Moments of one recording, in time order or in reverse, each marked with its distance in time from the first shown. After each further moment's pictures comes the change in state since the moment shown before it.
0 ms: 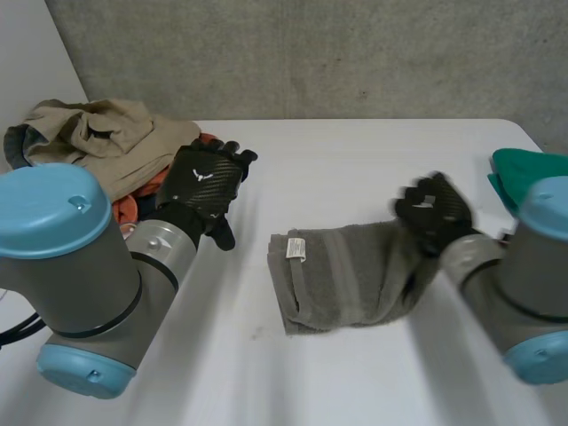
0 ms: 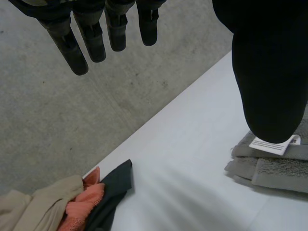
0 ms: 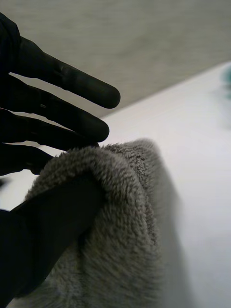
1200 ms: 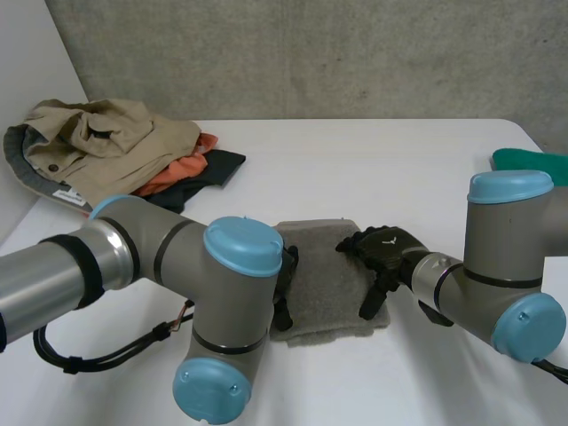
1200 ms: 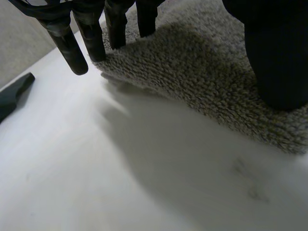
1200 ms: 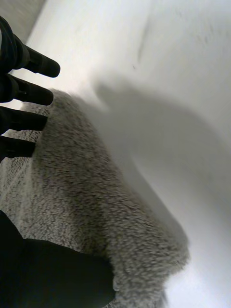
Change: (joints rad) left arm -0.234 -0.485 0.405 -0.337 -0.251 -0.116; right arm 0.006 0.233 -0.238 0.380 -0.156 0.491; left_hand 0.003 0.000 0.000 0.000 0.000; right_hand -0.815 -0.903 -0.949 -0.954 -0.939
